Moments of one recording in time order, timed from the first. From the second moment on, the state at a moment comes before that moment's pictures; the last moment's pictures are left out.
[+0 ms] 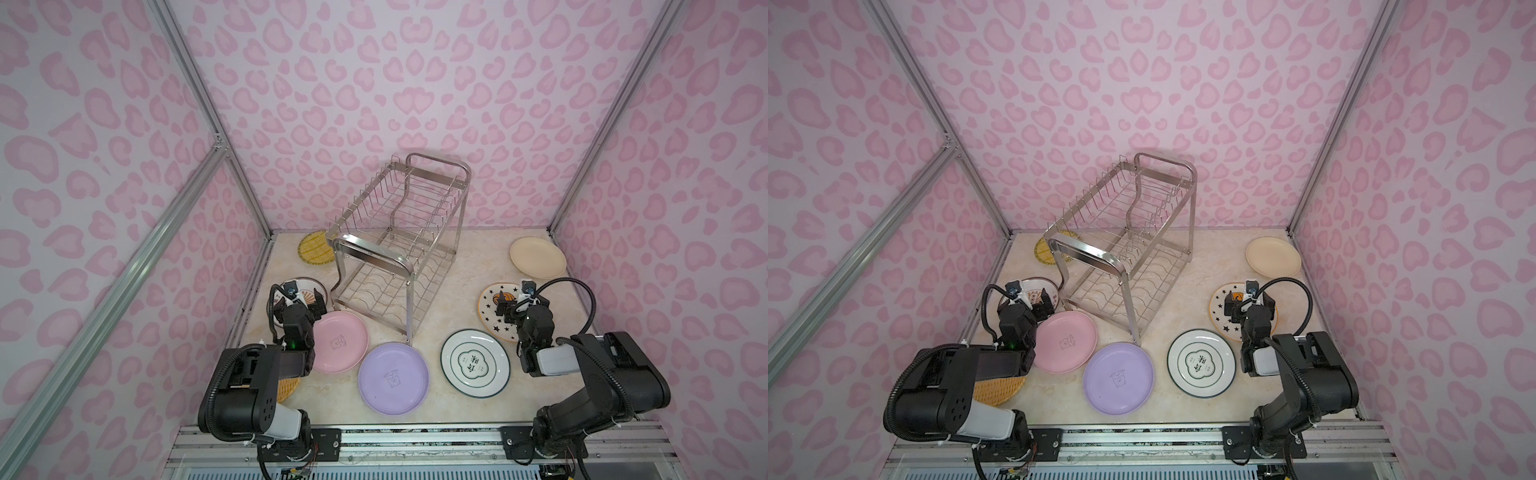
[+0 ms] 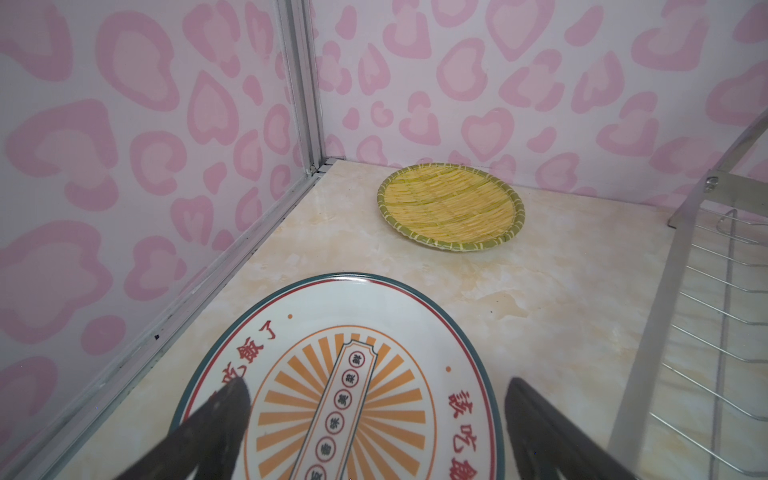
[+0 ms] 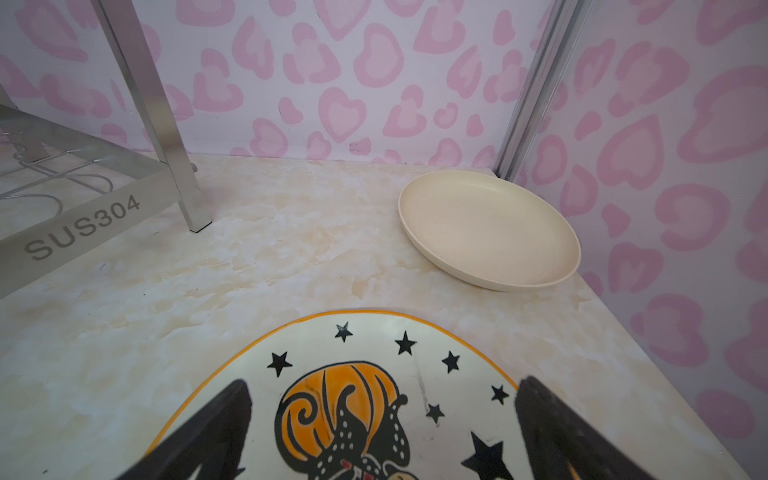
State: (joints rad) left arm -0.02 1.48 0.30 0.94 -0.30 -0.09; right arm 0.07 1.56 0.27 1.07 0.21 -0.04
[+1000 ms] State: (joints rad) left arm -0.07 1.45 0.26 0.97 -0.35 -0.08; right arm 0.03 1.39 0.30 0.90 0.32 0.05
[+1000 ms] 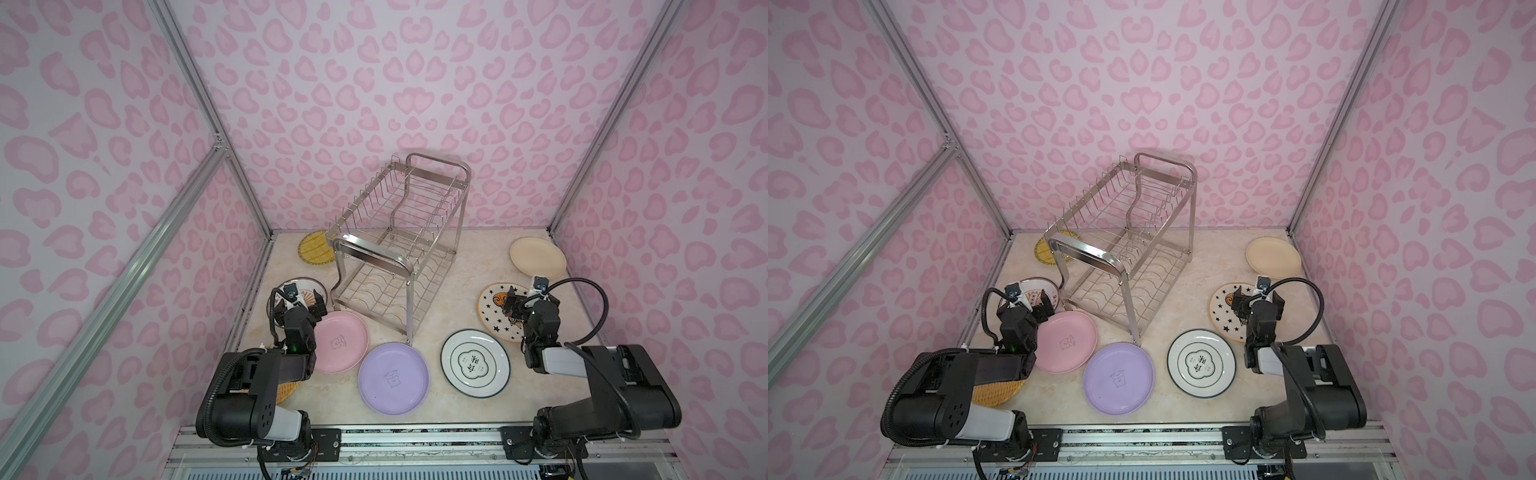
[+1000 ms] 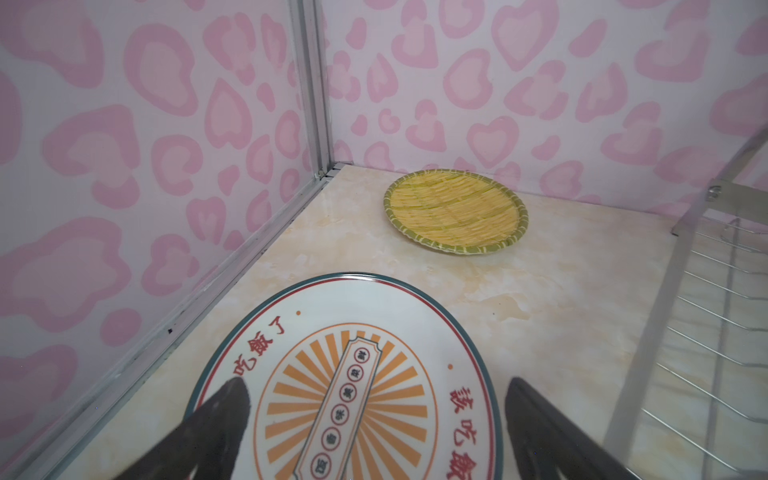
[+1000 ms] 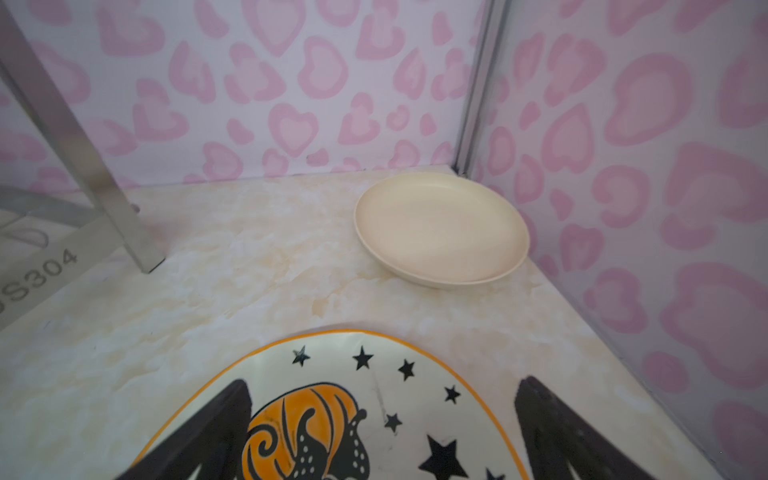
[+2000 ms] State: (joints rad) left arm -0.28 0.44 0.51 -0.40 -0.04 -0.64; right arm 0.10 1.11 0.40 0.52 0.08 0.71
